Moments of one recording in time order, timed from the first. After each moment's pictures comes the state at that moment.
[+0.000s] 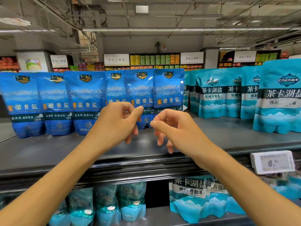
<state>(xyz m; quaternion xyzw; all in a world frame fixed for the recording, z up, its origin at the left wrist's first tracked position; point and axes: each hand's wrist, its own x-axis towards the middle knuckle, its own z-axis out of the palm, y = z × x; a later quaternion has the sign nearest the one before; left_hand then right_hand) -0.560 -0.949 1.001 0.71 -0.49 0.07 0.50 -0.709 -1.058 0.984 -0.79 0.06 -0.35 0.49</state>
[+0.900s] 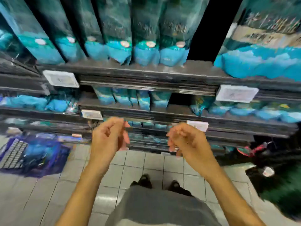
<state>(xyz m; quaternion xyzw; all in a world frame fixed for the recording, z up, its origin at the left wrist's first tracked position) -0.655 -0.741 0.684 0.70 -0.14 -0.18 0.68 -0.793 -0.918 0.680 -0.69 0.20 -0.12 0.68</state>
